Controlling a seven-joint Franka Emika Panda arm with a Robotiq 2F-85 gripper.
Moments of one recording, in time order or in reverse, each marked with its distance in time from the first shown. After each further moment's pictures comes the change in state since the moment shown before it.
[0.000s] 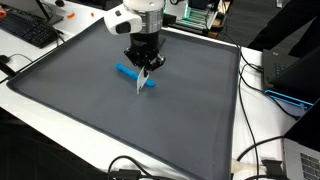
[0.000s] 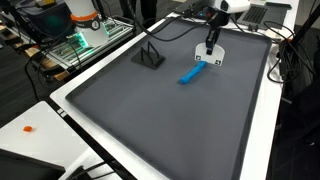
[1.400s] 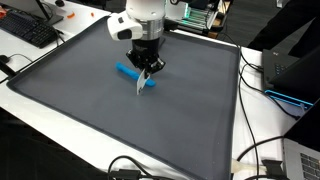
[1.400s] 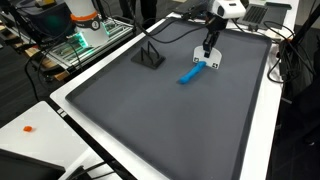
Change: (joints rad) arm 0.021 0.025 -0.020 0.001 -0.006 -0.002 0.071
